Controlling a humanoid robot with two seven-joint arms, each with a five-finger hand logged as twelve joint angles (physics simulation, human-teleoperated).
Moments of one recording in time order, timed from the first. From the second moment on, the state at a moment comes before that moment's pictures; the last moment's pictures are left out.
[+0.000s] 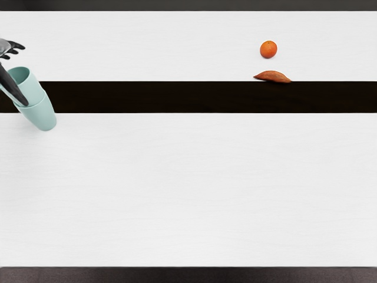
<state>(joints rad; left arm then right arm) -1.20 0.84 -0.29 -1.19 0.92 -0.04 0.61 0.01 0.00 0.21 0.28 0.15 0.23 0.01</state>
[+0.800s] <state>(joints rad) -1.22 0.79 -0.43 -1.20 0.08 -0.57 0.61 0.01 0.00 0.21 0.28 0.15 0.23 0.01</state>
